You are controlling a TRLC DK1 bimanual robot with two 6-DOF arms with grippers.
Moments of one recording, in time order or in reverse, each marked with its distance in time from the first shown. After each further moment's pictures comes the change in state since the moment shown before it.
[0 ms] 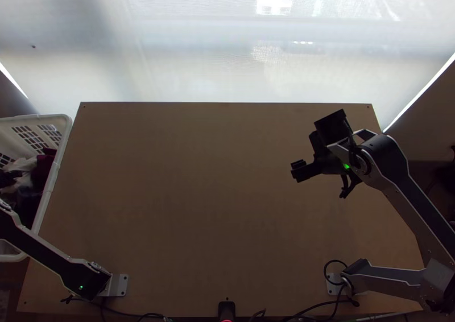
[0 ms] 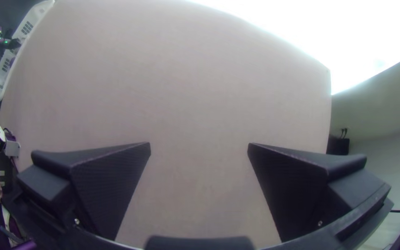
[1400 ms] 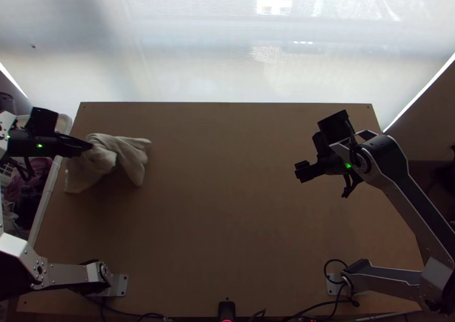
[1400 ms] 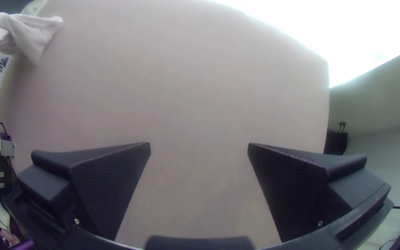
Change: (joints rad) left arm -0.641 -1.072 -0.481 -0.600 0.366 -0.033; right arm -0.046 -0.004 -0.043 0.012 -0.003 -0.027
